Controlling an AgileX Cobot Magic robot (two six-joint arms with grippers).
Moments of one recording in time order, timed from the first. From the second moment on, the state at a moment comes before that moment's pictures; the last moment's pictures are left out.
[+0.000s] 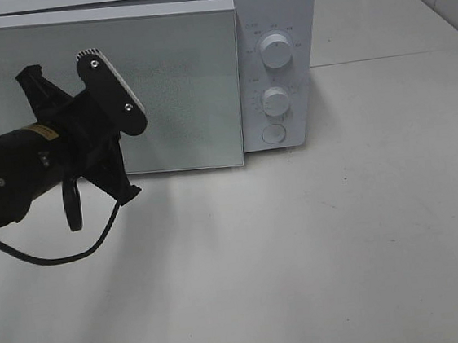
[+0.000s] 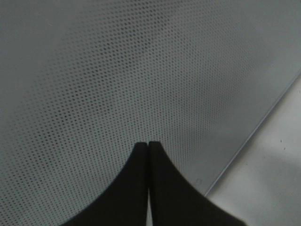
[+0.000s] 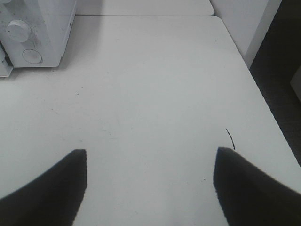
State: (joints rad) left arm -0.65 1.78 -0.73 -0.61 -0.63 1.29; right arm -0.08 -0.01 -0.50 0.00 1.01 -0.04
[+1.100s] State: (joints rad) left arm -0.70 1.94 -0.90 -0.82 -0.72 1.86; right arm -0.08 -0.01 -0.50 0.00 1.01 -0.04
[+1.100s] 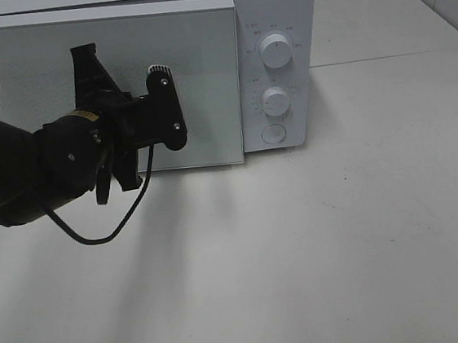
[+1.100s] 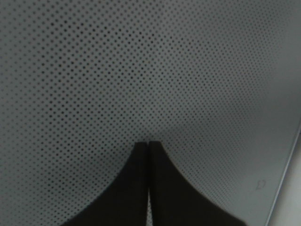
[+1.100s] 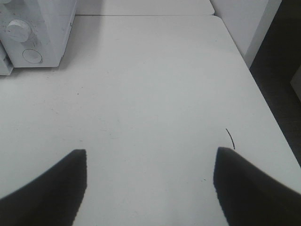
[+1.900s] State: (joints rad) left arm -0.71 2.00 -0.98 -0.85 -0.69 1.87; right arm -0.08 -0.01 -0.50 0.00 1.01 -0.04
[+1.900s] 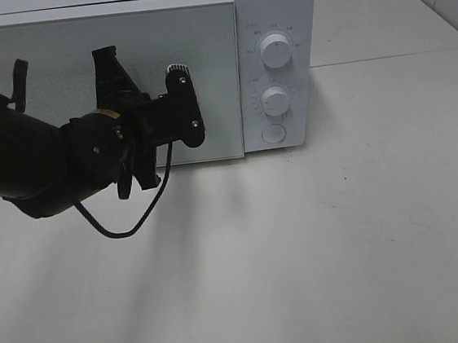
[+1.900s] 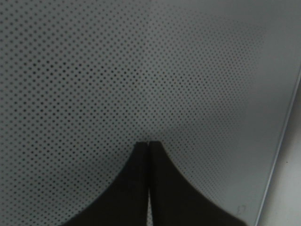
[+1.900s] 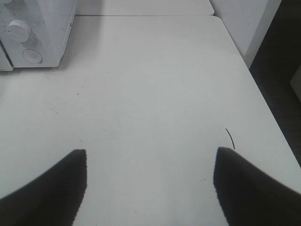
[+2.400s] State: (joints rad) left arm -0.71 2.02 -1.03 -0.85 -0.66 1.87; right arm -0.08 -0.01 -0.50 0.00 1.01 -0.04
